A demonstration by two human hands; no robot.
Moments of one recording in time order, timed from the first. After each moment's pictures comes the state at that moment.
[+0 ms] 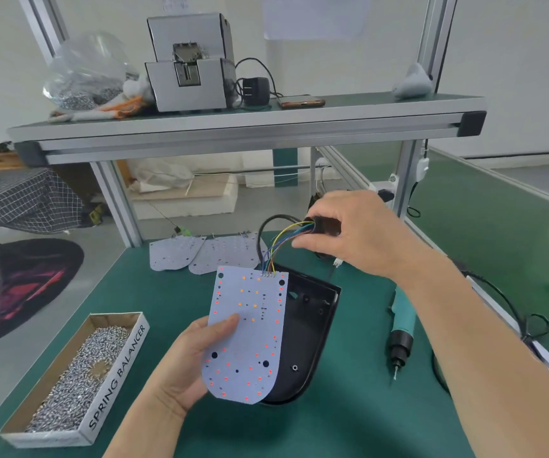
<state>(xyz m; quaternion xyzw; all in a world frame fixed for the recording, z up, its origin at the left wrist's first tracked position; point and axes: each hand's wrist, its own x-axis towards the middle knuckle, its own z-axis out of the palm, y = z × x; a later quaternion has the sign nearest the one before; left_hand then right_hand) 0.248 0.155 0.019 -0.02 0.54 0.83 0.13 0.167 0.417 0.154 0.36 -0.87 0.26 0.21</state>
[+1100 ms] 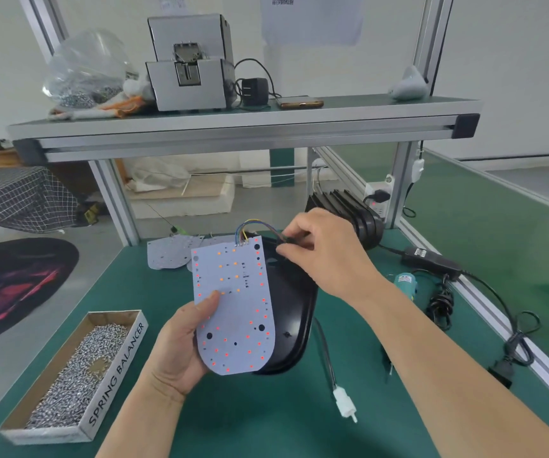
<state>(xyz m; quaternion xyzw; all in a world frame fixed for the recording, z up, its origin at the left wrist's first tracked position) 0.242 0.158 0.030 -0.02 0.47 0.88 0.03 0.176 0.375 0.115 0.25 -0.85 0.42 0.19</state>
